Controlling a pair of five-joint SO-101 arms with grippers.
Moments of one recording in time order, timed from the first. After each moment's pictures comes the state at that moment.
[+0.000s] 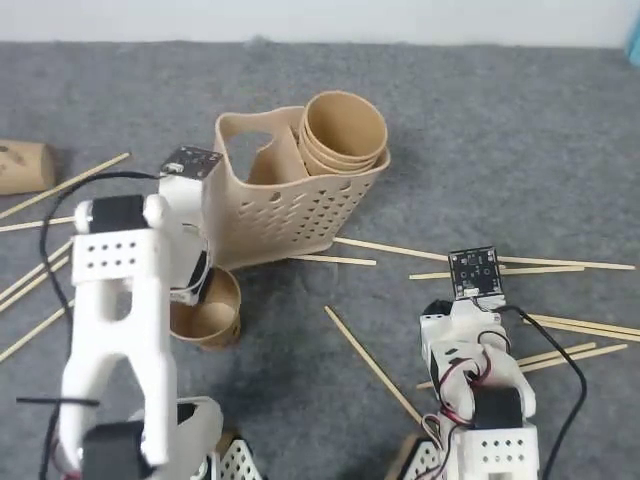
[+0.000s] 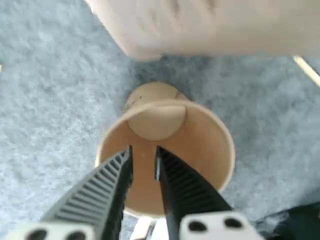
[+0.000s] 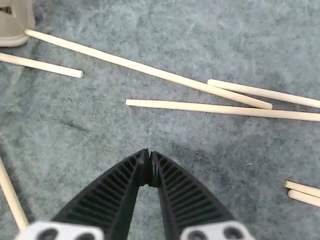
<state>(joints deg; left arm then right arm) -11.6 -22.5 28.5 98.4 -16.0 -6.9 -103.1 95.2 64.1 3.6</state>
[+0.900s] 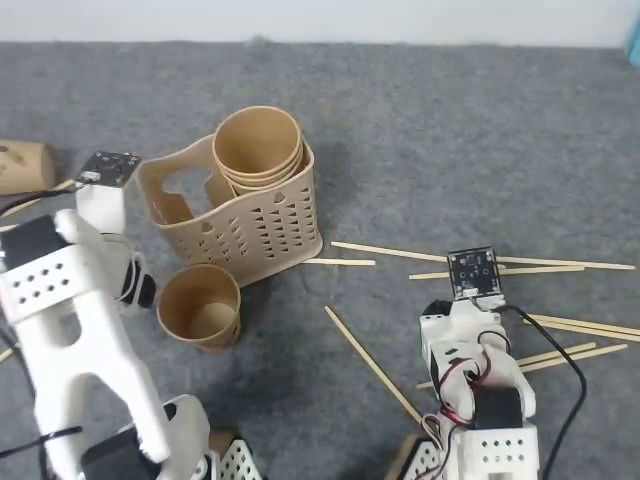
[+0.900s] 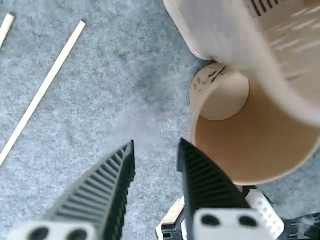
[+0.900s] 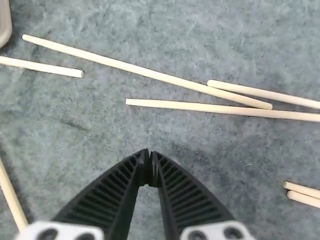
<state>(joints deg) -31.9 -25.7 26.9 98.7 -27.7 -6.9 -103.1 95.2 64.1 4.8</state>
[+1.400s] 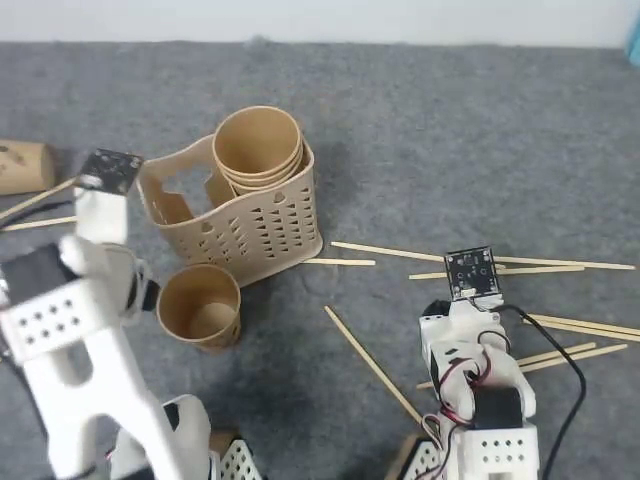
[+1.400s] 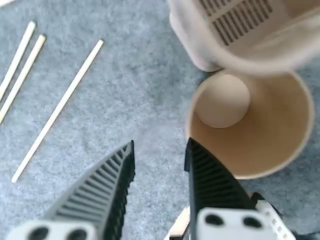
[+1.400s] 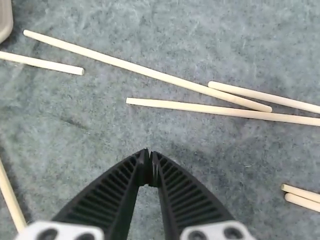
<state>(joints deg) -30.2 -37.3 29.7 98.7 -28.3 -6.9 -103.1 95.2 64.1 5.7</state>
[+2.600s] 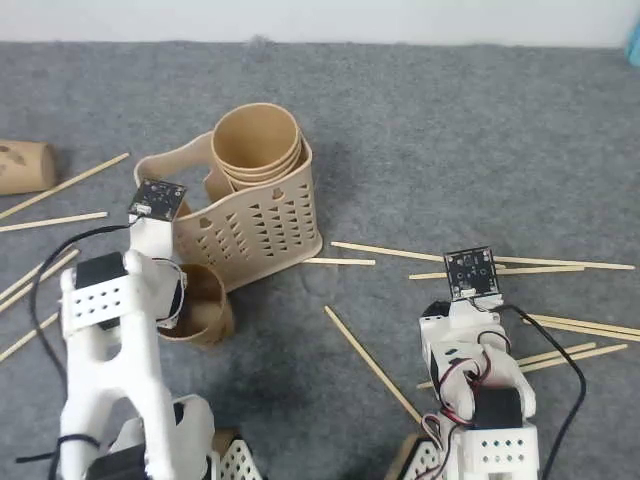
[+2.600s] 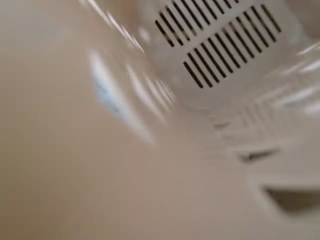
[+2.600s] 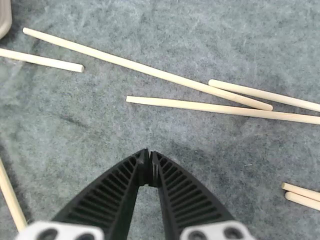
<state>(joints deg) -23.9 -30.1 53.8 71.9 -23.2 -6.9 -103.1 95.2 64.4 5.7</state>
